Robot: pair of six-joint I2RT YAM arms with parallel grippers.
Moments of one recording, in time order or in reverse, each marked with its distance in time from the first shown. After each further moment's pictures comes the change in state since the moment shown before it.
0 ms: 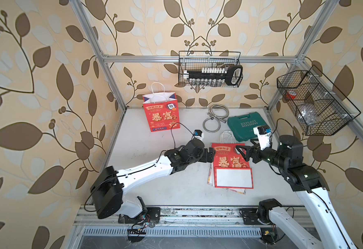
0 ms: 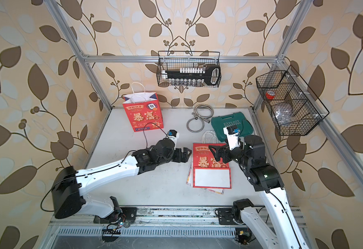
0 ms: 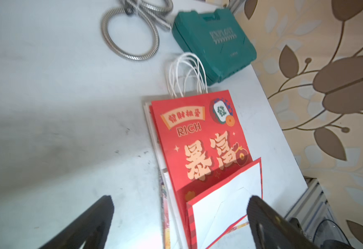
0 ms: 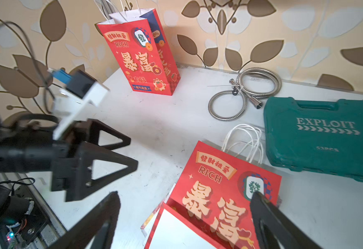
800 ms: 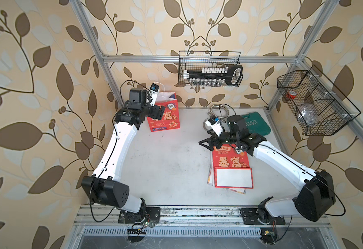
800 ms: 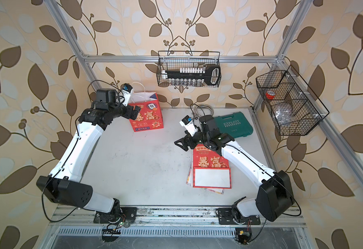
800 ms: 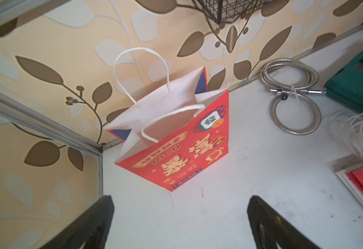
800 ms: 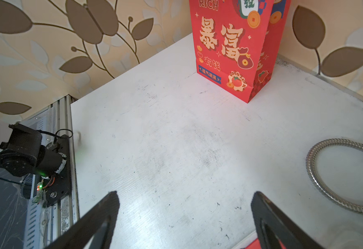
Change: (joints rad) left arm 0.772 0.177 0.679 -0.456 0.191 1.015; right arm 0.315 0.632 0.201 0.317 -0.133 -0.163
